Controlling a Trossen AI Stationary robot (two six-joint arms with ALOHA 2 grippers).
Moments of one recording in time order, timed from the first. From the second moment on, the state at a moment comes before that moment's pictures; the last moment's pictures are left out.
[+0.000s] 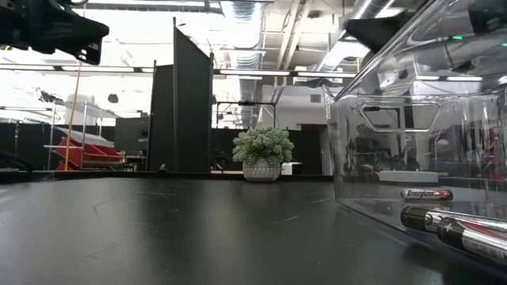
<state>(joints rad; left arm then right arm) -0.43 0.23 0.21 0.00 -0.38 0.12 0.15 1.26 0.12 1.45 0.18 -0.15</state>
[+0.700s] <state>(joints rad) -0.40 0.00 0.19 -0.23 -0.43 0.10 0.23 0.68 0.01 0.66 0.40 -0.11</state>
